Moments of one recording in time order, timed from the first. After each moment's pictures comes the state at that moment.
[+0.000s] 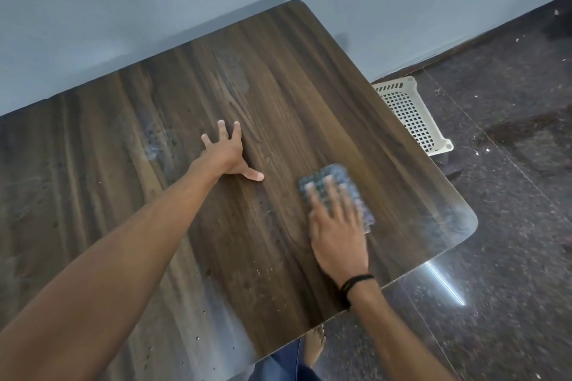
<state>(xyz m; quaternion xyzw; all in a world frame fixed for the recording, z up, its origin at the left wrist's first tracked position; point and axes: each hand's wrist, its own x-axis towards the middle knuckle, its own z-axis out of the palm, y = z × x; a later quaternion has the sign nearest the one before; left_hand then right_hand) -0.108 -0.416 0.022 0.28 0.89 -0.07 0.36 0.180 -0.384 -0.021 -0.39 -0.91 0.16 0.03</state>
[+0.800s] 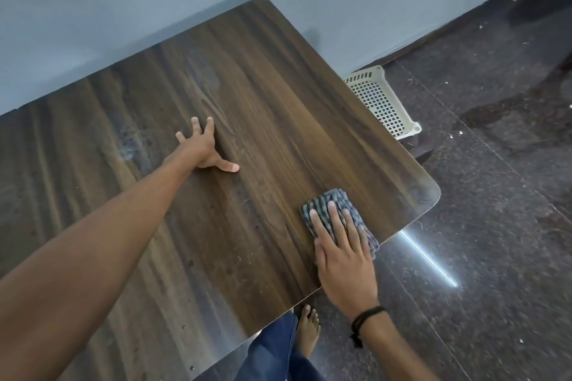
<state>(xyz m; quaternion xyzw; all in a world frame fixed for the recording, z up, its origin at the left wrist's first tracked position) -0.104 -0.416 0.029 0.27 0.90 -0.06 0.35 0.270 -0.418 -0.029 -0.40 -0.91 0.12 0.05</state>
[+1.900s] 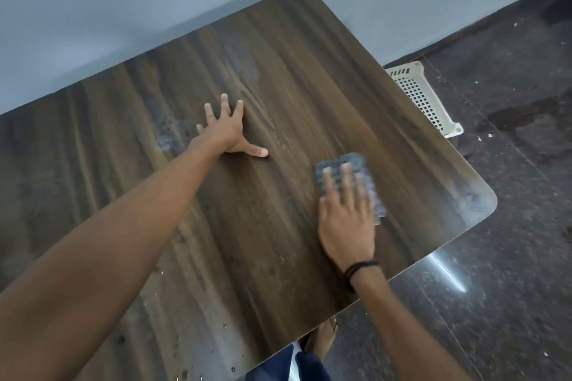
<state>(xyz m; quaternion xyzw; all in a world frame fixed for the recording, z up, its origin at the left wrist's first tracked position) -0.136 -0.428 0.040 0.32 0.89 -0.06 0.32 0.159 -0.417 -0.025 -0.45 -0.88 0.15 0.03</state>
